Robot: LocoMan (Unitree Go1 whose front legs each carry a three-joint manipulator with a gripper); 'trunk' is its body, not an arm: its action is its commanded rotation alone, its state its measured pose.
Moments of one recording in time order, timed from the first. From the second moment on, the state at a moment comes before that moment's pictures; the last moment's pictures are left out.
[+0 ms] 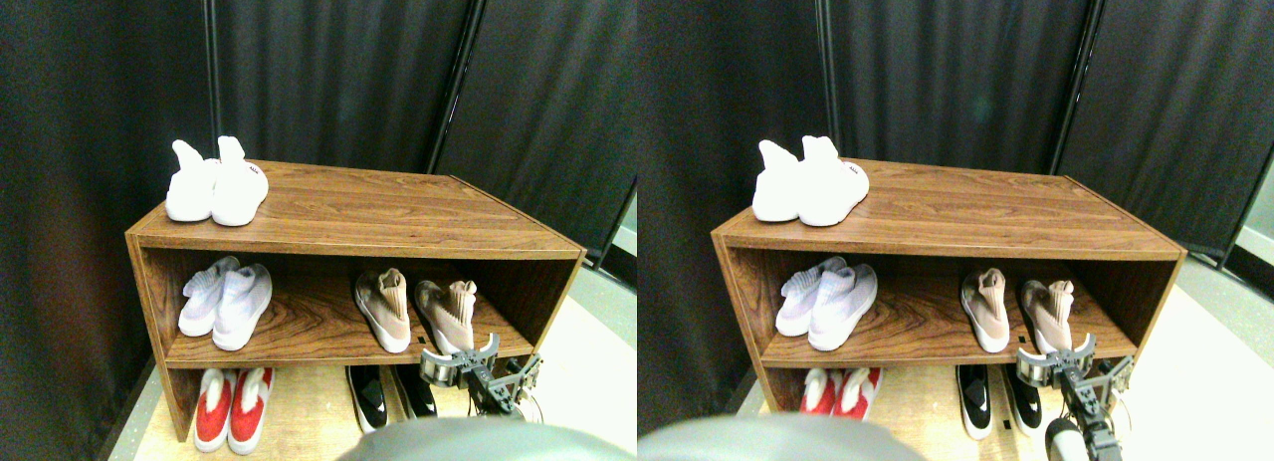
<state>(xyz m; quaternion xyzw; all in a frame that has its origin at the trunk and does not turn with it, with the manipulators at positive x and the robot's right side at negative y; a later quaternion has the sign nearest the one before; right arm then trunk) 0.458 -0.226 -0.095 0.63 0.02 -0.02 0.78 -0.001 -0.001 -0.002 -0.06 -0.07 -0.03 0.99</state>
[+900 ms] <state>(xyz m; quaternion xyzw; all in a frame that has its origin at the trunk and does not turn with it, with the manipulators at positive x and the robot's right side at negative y) 0.387 -0.281 -0.044 0.57 -0.14 -0.01 0.81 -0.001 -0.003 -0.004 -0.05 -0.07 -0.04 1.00</state>
